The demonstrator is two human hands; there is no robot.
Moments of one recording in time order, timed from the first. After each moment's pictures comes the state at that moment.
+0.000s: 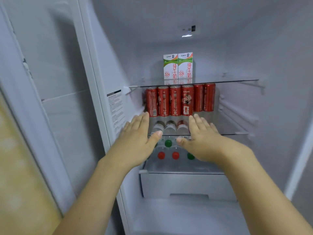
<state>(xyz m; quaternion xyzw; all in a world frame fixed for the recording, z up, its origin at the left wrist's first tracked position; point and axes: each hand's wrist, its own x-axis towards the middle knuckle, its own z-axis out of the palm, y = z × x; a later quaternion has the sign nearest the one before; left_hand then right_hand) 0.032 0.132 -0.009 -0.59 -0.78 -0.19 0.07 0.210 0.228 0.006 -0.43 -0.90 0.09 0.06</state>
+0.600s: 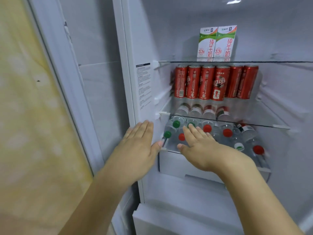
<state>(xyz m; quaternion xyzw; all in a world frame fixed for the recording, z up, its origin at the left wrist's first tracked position) 0.046 0.060 -0.061 -0.51 -0.85 -0.12 0.06 0.179 0.194 -0.038 -0.31 -0.94 0.12 -0.05</state>
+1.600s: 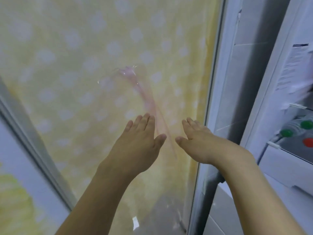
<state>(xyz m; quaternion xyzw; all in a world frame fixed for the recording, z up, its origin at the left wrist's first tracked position) 0.119 -0.221 -0.057 -0.15 -0.98 -0.05 0.07 0.128 -0.046 -0.045 0.04 -0.99 0.14 -0.07</state>
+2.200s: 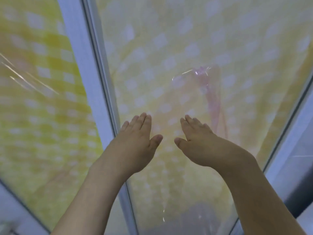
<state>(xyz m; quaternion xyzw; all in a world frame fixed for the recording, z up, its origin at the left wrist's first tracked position) 0.185 -0.321 -0.044 0.07 -0.99 -0.05 0.07 0.119 -0.155 -0.033 0.27 -0.95 0.10 -0.07</state>
